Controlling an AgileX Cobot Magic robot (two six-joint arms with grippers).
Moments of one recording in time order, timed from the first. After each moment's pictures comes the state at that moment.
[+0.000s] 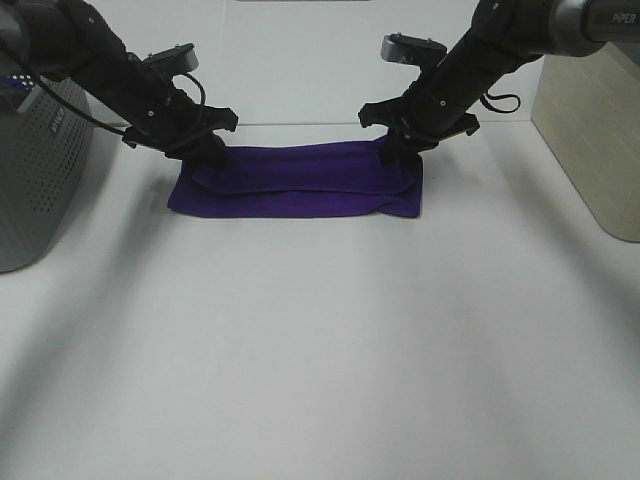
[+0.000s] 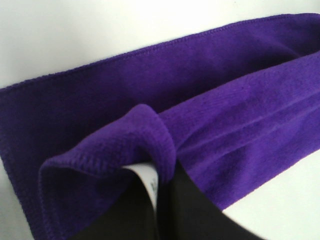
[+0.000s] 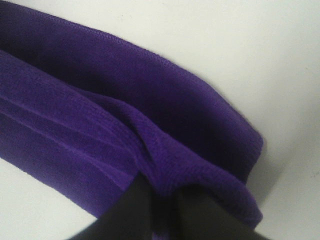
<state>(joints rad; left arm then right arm) -0.16 2.45 -1.99 -0.60 0.80 0.39 0.22 2.40 -1.95 0.46 0.78 -0.33</state>
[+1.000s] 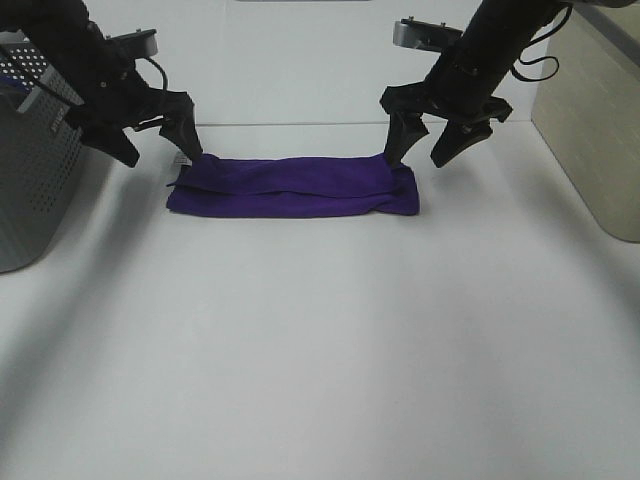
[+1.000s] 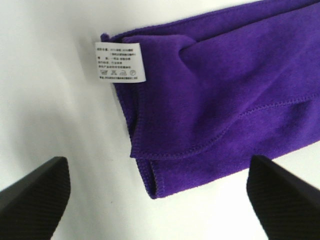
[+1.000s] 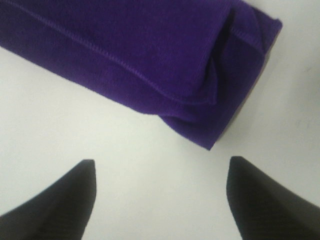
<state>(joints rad) -0.10 2.46 -2.15 -0.37 1.08 0.19 0.22 2.29 -1.95 0.36 1.11 -0.27</state>
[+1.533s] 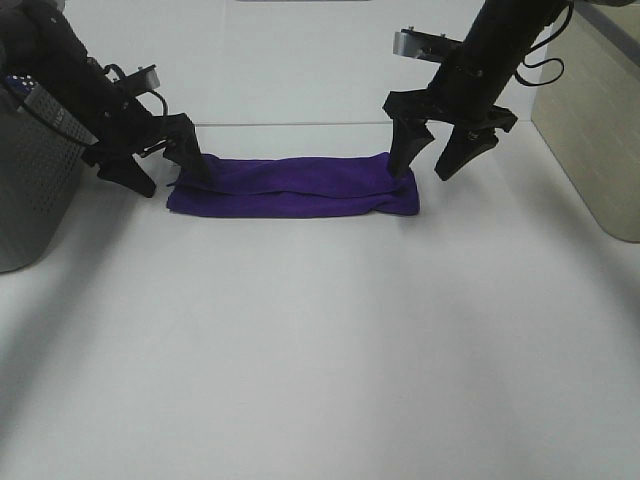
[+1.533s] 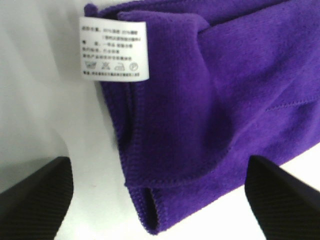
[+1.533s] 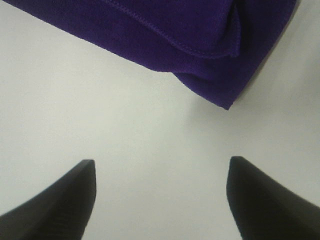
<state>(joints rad) -0.05 2.64 -2.31 -0.53 1.19 0.25 0.22 2.29 -1.95 0.37 1.21 -0.25</state>
